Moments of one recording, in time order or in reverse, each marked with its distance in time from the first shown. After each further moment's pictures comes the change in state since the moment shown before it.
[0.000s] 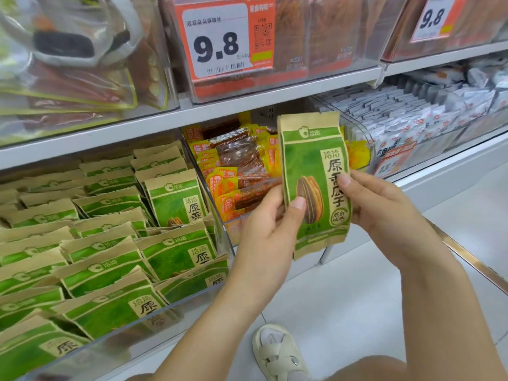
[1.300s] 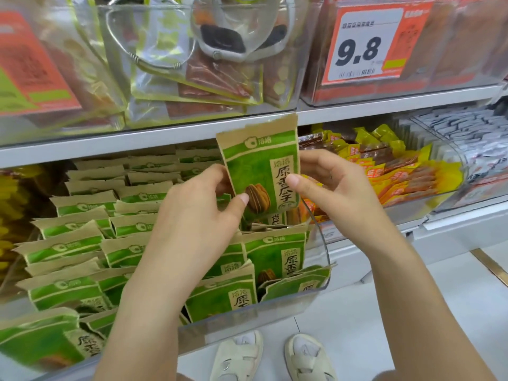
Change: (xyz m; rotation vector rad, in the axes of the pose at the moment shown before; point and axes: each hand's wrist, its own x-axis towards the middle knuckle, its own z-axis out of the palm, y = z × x) left_hand -0.028 0.070 -0.159 0.983 0.347 -0.130; right_hand 0.060 0.006 0.147 -0.309 -0.202 -0.327
